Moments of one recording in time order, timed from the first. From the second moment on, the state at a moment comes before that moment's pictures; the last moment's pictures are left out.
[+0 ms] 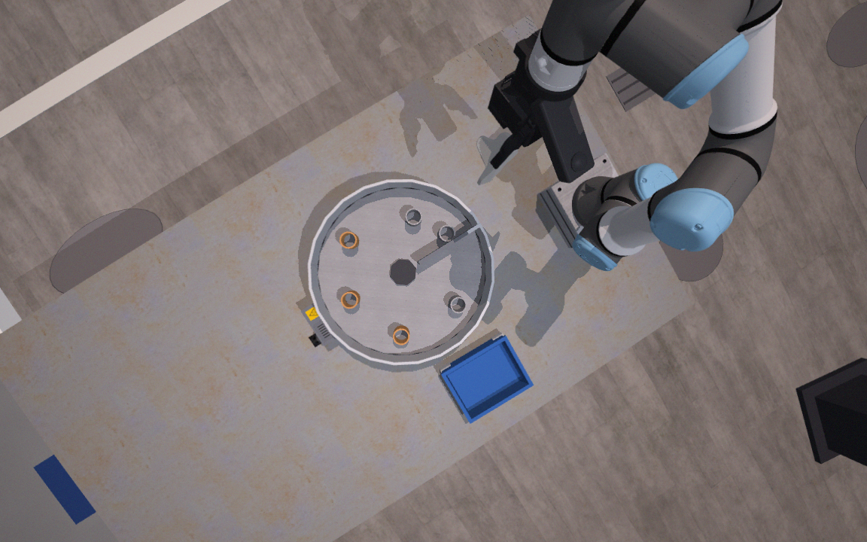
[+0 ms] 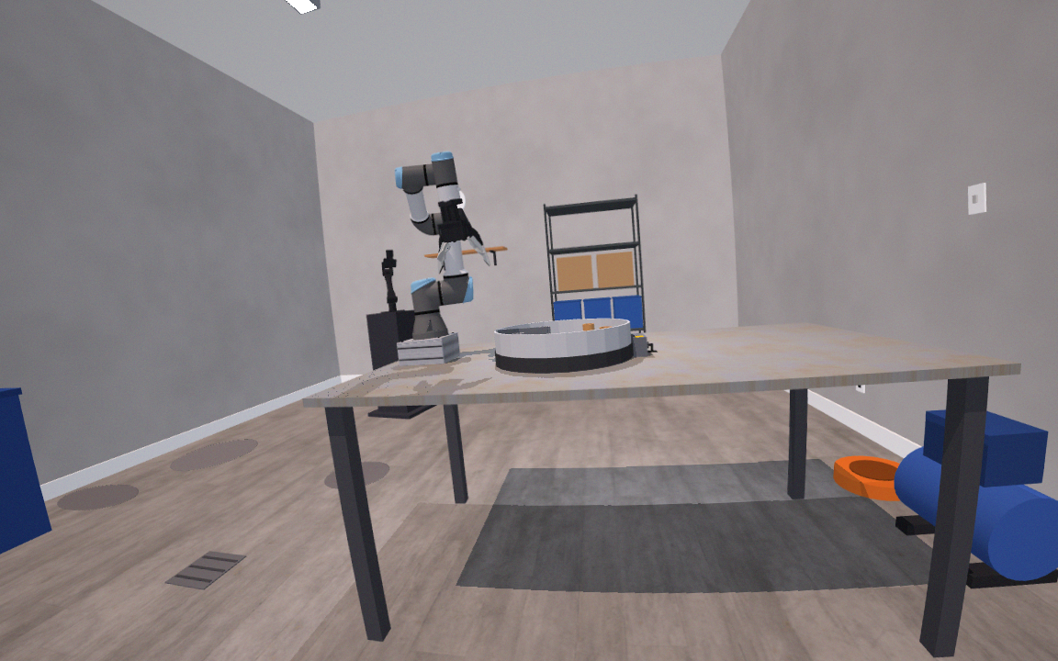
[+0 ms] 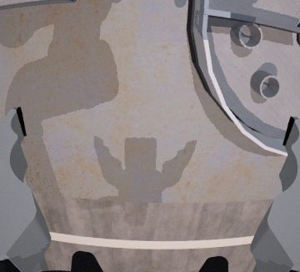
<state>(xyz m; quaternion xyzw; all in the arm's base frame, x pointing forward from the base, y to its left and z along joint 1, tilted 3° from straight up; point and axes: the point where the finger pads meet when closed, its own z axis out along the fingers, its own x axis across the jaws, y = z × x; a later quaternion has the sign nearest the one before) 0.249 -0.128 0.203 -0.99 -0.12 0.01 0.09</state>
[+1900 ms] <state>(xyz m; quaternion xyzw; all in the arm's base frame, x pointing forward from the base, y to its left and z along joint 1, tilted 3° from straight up) 0.381 -0.073 0.139 -0.99 -0.10 0.03 0.00</state>
